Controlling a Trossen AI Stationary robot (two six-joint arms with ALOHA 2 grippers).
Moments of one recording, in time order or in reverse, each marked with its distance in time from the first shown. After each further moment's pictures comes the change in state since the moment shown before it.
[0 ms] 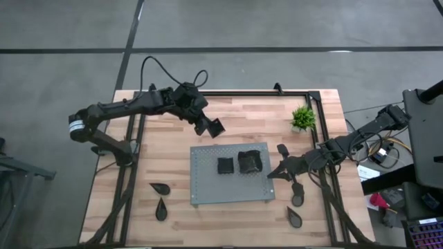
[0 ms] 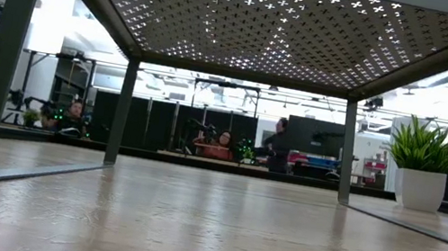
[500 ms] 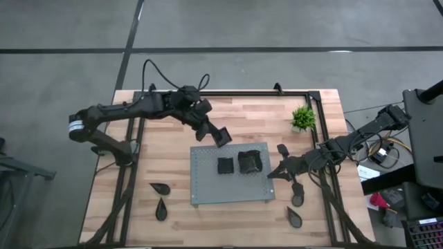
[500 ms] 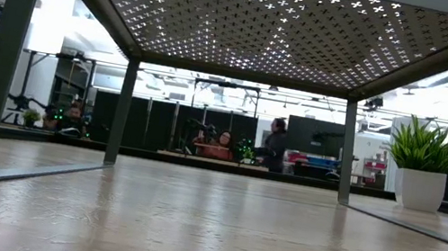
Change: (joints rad) left arm -0.077 -0.005 0.004 0.147 0.173 -0.096; right arm 0.000 0.000 0.000 0.000 0.000 -0.016
